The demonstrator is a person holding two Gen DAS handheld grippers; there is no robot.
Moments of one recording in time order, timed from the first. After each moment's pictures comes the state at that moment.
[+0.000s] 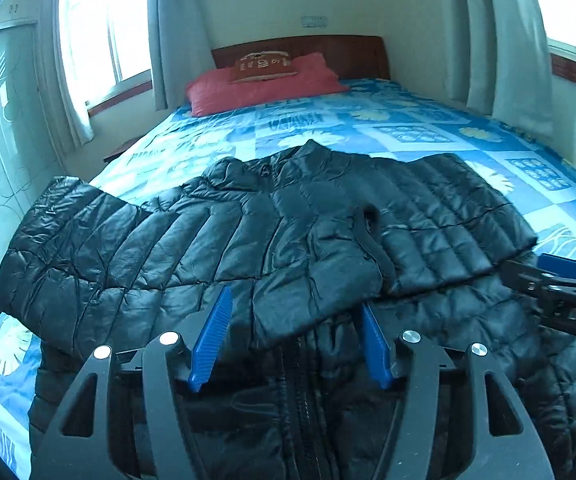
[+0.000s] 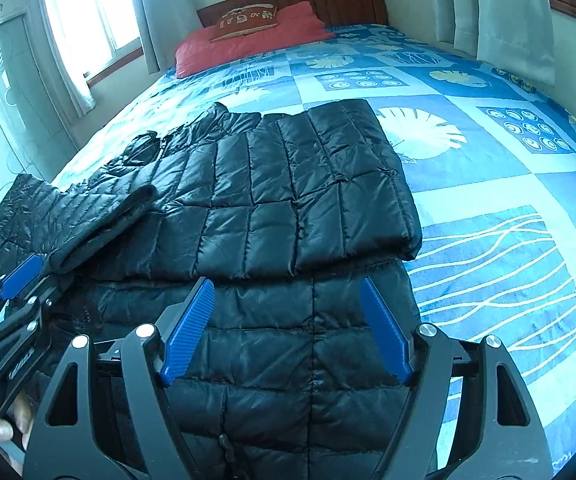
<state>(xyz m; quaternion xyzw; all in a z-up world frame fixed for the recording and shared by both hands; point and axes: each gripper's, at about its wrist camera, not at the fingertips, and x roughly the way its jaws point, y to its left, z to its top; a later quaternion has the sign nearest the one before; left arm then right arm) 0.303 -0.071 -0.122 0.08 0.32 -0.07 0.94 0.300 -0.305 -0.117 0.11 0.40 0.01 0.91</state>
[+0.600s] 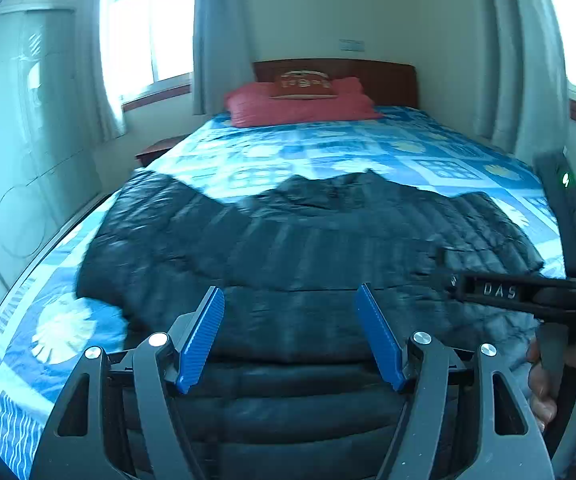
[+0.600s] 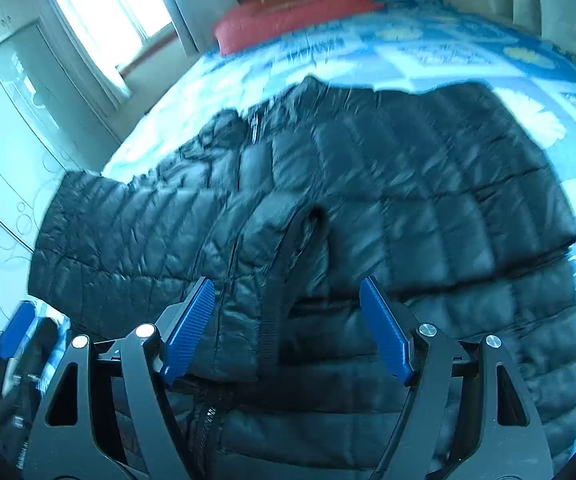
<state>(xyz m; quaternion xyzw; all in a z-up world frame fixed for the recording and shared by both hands) 0.275 0.025 -0.088 0.04 0.29 -0.02 0.96 0.348 -0.193 -0.119 0.16 0.46 0.08 0.87</state>
